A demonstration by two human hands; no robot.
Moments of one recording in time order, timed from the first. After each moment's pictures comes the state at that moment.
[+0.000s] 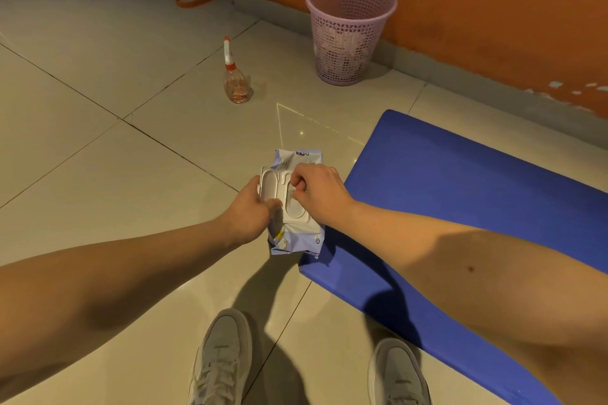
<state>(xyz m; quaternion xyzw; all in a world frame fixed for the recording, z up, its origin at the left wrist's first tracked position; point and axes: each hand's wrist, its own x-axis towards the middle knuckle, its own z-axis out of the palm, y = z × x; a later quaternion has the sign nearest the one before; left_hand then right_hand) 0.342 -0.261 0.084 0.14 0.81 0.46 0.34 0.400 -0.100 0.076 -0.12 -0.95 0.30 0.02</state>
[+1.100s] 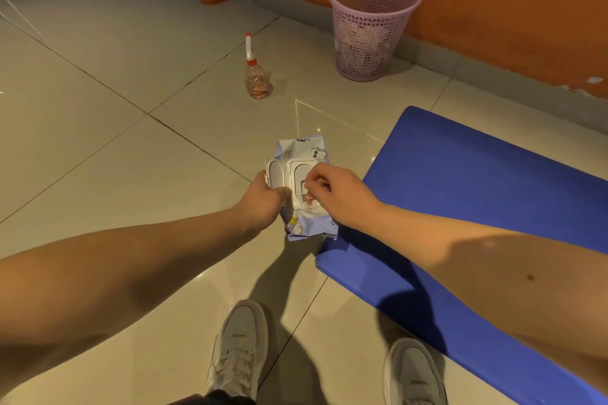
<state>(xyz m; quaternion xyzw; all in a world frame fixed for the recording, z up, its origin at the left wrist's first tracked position) 0.339 -0.262 0.092 0.07 0.79 0.51 0.33 0.419 -0.102 0.080 -0.11 -0.88 0.45 0.01</state>
